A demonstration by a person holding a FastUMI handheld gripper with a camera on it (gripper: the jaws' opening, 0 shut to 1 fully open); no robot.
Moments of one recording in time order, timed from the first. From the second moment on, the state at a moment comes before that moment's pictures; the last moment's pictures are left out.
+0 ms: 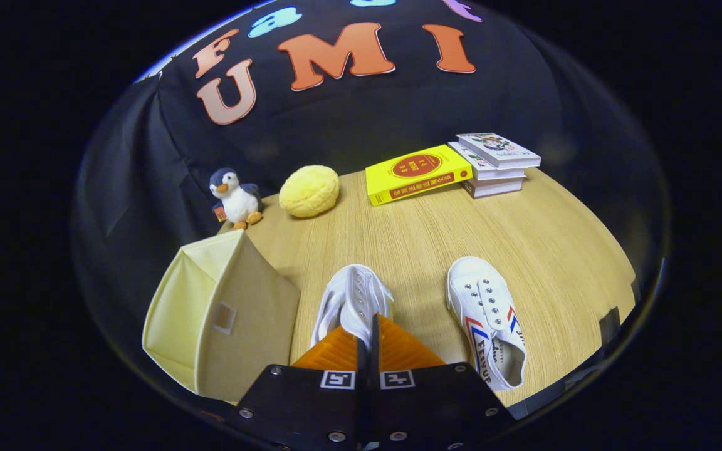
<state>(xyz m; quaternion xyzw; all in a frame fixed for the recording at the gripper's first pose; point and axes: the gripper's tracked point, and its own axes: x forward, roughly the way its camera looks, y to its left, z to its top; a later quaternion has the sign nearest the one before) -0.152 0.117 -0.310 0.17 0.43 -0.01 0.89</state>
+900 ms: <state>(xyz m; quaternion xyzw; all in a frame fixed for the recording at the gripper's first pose) -0.100 0.275 -0.183 0.20 0.38 0.13 0.89</state>
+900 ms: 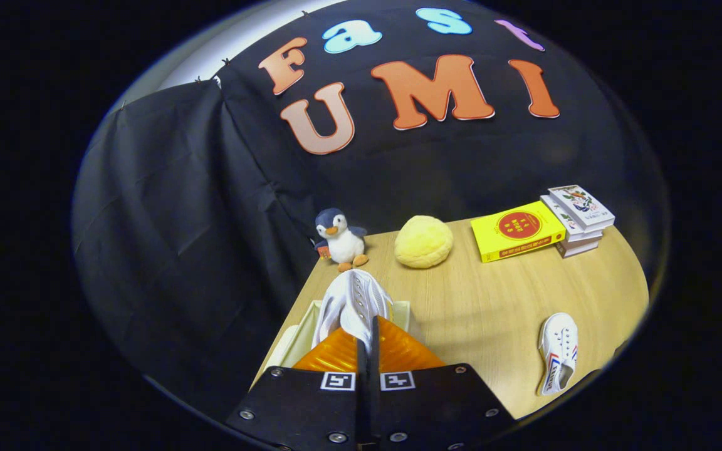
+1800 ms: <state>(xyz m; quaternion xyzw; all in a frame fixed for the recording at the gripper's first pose) -0.136 0.382 -0.318 0.17 0.56 0.08 0.80</state>
